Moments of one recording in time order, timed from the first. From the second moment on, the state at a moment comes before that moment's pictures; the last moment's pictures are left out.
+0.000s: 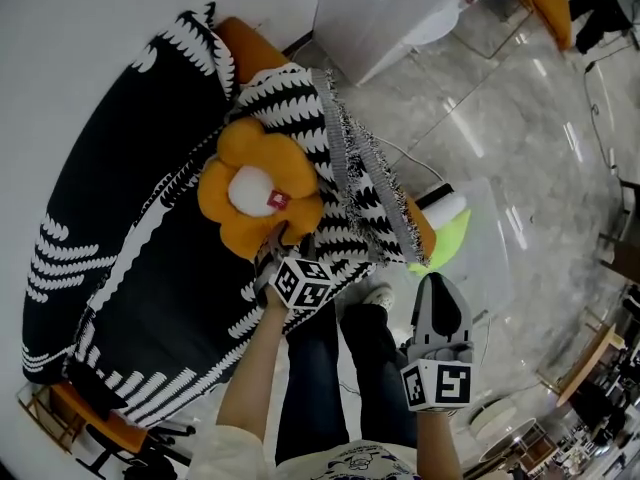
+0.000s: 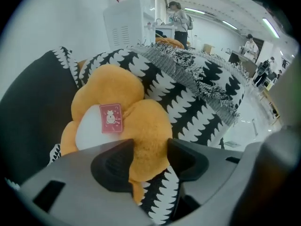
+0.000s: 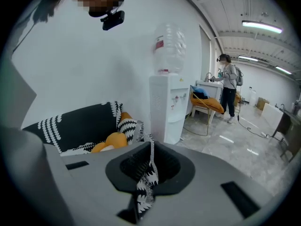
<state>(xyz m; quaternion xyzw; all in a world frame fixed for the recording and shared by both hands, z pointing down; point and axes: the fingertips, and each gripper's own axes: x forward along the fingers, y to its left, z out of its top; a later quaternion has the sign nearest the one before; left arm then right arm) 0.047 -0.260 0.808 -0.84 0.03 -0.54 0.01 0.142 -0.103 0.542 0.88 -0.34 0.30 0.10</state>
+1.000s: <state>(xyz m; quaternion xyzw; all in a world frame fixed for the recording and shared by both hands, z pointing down) 0.032 -0.311 0.623 -0.88 0.15 -0.44 -0.10 0.167 -0.041 0.454 0.91 -0.34 0.24 0.06</state>
